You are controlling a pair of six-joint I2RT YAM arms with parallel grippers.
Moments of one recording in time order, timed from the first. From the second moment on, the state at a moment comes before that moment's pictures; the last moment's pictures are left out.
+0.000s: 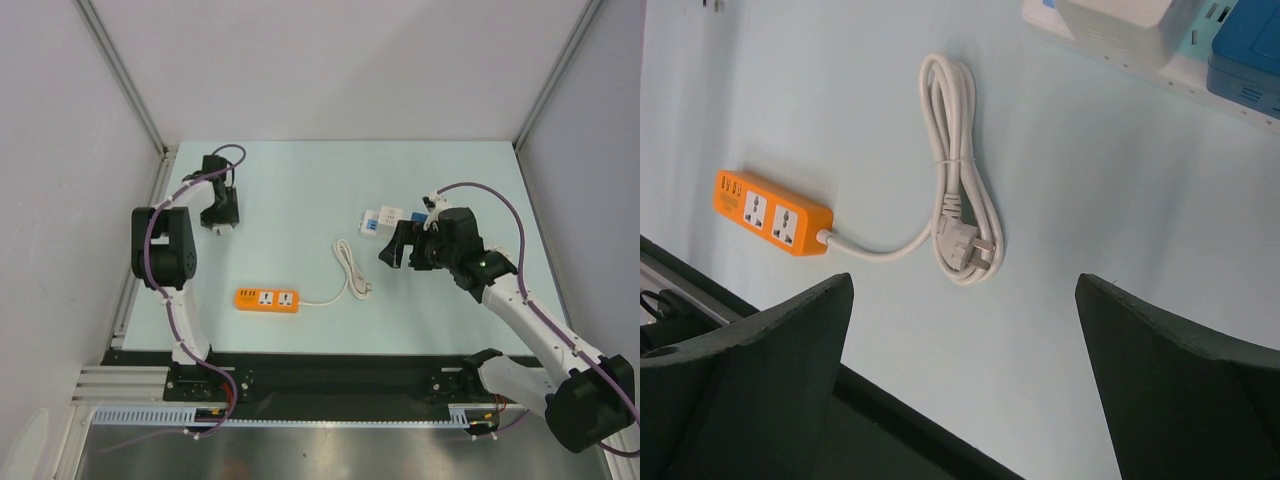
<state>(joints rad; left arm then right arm) -0.01 2.05 1.48 -0.59 -0.18 -0.15 0.40 1.04 0.79 -0.37 -0.23 0.45</state>
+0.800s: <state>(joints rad) -0.65 1.38 1.15 -0.46 -0.01 -0.09 0.40 1.38 1.22 -0.39 -0.48 0.53</state>
